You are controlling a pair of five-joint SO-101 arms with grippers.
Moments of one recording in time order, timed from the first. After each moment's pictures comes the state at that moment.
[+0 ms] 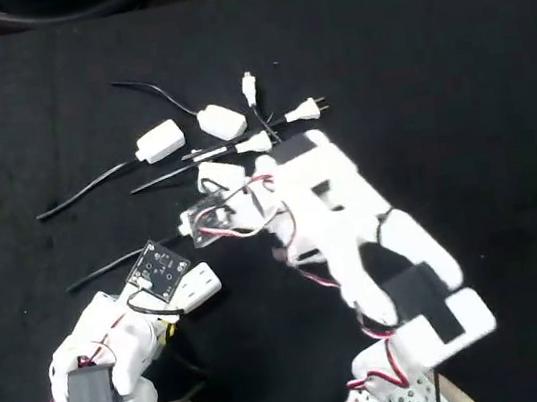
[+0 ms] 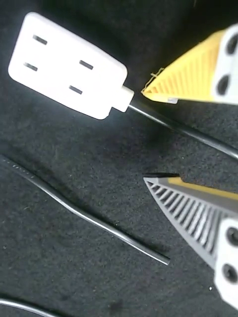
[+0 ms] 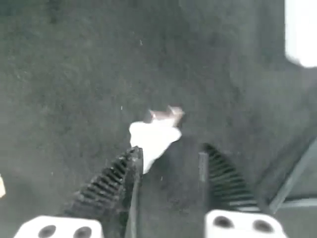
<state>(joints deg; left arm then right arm) -6.2 -104.2 96.0 73.7 -39.6 -22.2 3.0 25.5 74.3 80.0</state>
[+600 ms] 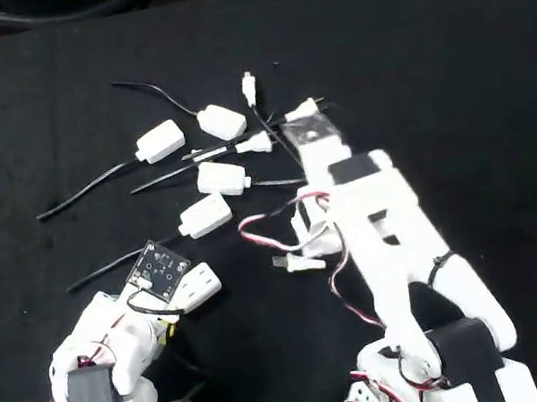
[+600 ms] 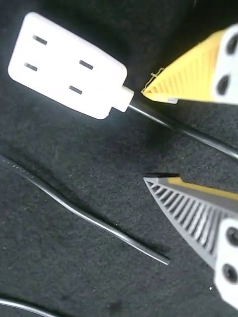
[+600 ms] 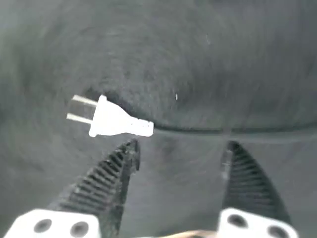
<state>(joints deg) -6.2 -104.2 96.0 73.7 -39.6 -13.0 -16.1 42.1 72.7 -5.2</state>
